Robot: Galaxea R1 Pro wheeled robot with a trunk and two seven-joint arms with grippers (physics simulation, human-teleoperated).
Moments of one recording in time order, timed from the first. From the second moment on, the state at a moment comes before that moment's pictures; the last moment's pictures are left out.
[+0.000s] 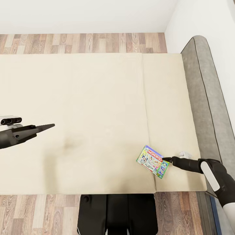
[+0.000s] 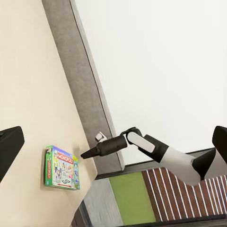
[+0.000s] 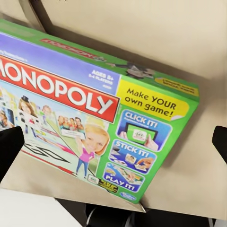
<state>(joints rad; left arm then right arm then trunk) -0.70 0.47 0.35 -1.49 0.42 1.03 -1.57 -0.62 -0.37 -0.09 -1.05 -0.46 0.93 0.47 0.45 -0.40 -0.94</state>
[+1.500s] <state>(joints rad) -0.70 0.47 0.35 -1.49 0.42 1.03 -1.57 -0.69 -0.36 -0.08 -0.89 -0.46 0.89 0.47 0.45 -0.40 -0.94</state>
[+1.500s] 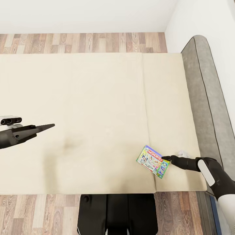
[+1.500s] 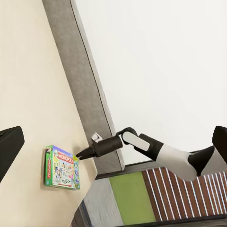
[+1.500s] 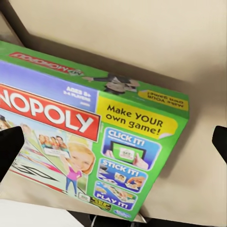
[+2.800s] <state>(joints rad) -0.70 0.47 0.35 -1.49 0.42 1.03 -1.57 -0.71 -0.33 -0.08 -0.86 -0.46 0.88 0.47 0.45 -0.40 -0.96</state>
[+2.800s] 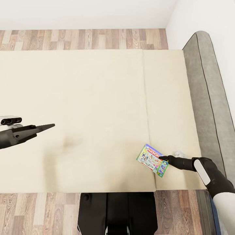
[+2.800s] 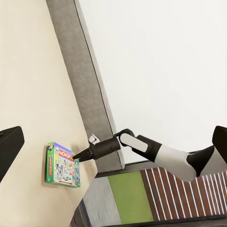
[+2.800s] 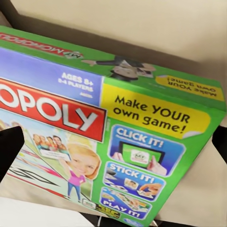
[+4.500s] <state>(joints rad) -0.70 0.47 0.35 -1.49 0.42 1.03 -1.57 -0.79 -0.27 -0.01 -0.86 -0.41 0.94 0.48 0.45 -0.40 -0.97</state>
